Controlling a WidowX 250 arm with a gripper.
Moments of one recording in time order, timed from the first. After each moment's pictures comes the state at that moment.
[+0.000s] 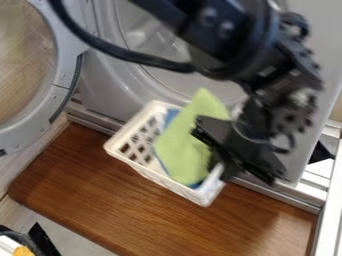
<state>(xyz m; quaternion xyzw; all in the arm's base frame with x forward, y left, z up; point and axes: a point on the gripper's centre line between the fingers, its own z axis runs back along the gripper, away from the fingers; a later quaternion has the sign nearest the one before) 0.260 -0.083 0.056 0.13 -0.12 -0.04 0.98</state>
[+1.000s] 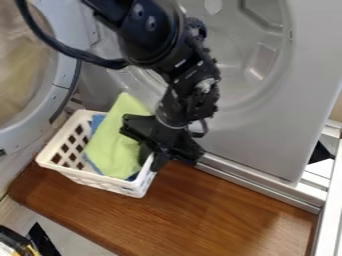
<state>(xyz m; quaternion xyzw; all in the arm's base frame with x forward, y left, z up) 0.252 0.008 0.023 0.17 -0.07 0.09 0.98</state>
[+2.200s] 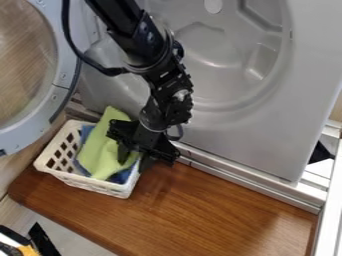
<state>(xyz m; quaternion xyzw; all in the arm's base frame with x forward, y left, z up) 0.269 0.046 -0.019 0.19 -0.03 0.09 0.98</state>
